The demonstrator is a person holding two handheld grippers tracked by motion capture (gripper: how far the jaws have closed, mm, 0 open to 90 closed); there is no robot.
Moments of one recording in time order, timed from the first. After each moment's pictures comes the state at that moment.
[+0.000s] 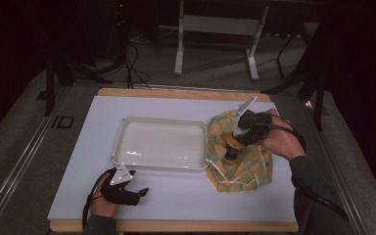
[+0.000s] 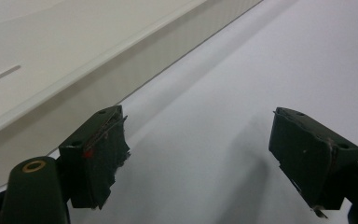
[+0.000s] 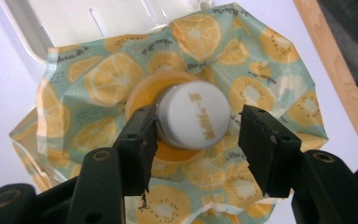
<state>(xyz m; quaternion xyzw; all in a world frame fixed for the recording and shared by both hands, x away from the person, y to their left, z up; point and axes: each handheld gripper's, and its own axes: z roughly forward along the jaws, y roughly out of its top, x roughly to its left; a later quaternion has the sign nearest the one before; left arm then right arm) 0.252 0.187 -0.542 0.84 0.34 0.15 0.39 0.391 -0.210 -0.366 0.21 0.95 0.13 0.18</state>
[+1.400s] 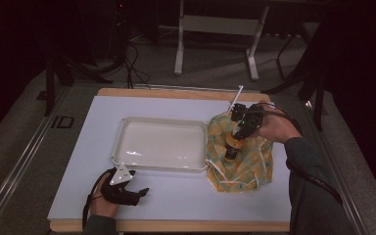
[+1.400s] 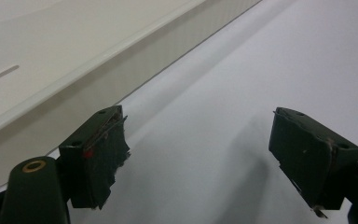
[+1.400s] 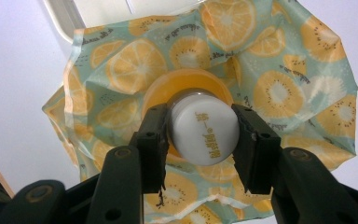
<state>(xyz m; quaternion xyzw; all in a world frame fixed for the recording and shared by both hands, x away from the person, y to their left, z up) 0.252 0.187 -0.542 0.84 0.34 0.15 0.39 0.416 -0.192 -0.357 0.18 0.98 0.06 0.09</state>
